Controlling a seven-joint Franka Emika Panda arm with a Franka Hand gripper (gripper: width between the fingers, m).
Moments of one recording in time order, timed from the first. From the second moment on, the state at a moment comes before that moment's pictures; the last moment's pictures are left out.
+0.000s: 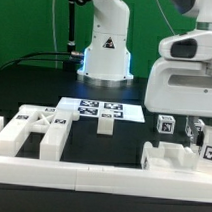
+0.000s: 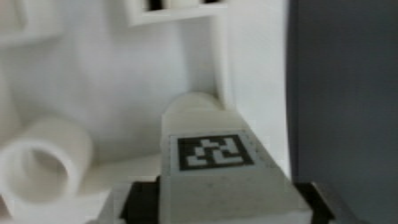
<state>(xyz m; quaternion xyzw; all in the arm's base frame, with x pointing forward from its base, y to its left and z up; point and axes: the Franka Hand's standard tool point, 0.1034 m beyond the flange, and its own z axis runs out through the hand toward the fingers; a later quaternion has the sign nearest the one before) 0.649 0.121 0.067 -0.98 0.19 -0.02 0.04</state>
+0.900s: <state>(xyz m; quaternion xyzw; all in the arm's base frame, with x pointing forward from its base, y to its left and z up) 0.650 0.122 0.065 -0.77 0.63 0.03 0.08</state>
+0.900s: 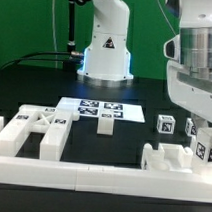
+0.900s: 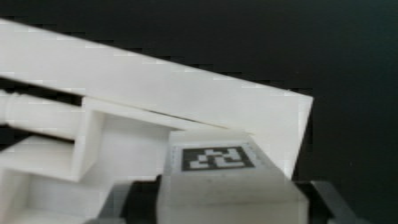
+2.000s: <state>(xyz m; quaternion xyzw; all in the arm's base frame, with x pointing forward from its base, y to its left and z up) 0.652 0.122 0.065 -0.61 0.78 0.05 0.09</state>
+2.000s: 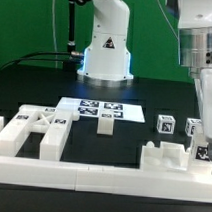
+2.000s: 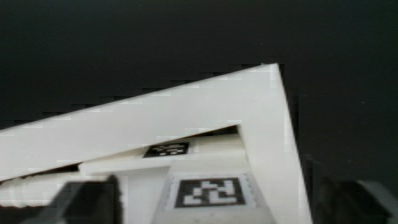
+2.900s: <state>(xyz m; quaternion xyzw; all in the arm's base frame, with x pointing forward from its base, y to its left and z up) 0.652 0.126 0.103 -0.66 0.74 0.05 0.11</state>
